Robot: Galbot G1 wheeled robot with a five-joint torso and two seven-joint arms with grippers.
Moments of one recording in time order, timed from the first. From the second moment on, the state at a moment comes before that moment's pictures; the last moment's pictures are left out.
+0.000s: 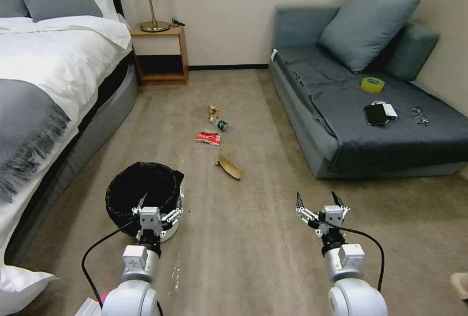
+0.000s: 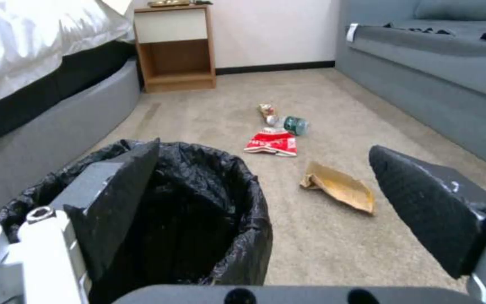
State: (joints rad) left arm 1.55 -1.50 -0.55 -2.00 0.00 0.00 0.00; right arm -1.55 1.50 0.55 2.00 0.00 0.00 0.00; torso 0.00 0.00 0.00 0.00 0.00
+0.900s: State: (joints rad) left arm 1.55 -1.50 -0.55 -2.00 0.00 0.00 0.00; right arm -1.55 1.50 0.55 2.00 0.00 0.00 0.00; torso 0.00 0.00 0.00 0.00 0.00
